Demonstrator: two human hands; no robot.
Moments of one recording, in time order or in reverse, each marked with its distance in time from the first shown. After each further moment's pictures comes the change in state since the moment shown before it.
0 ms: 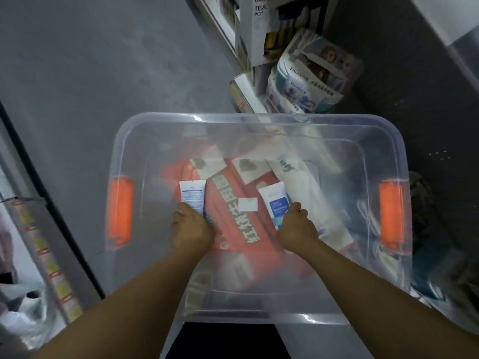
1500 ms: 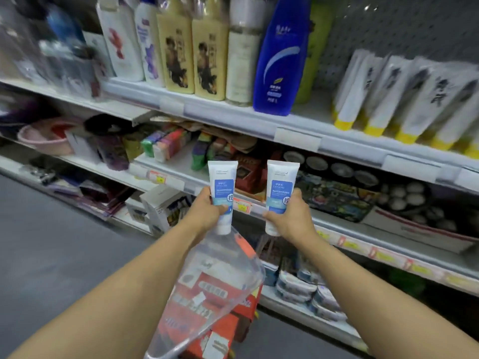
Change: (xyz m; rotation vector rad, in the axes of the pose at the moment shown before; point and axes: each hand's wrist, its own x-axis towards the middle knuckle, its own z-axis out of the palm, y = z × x) left_hand -0.348 0.081 -0.280 -0.549 -0.521 1.156; right_hand -0.430 0.056 -0.176 0.856 1.054 -0.105
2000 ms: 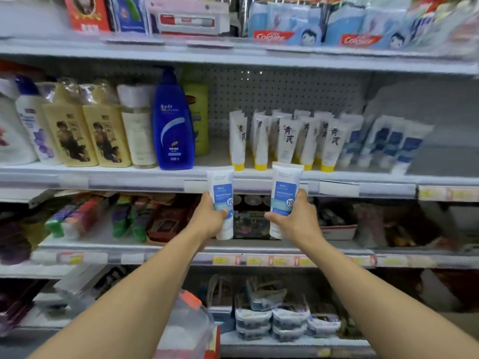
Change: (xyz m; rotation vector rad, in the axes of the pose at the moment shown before) left_hand -0.025 0.114 0.138 0.165 -0.283 0.249; right_hand -0.029 0.025 -0.171 -0.040 0.443 0.104
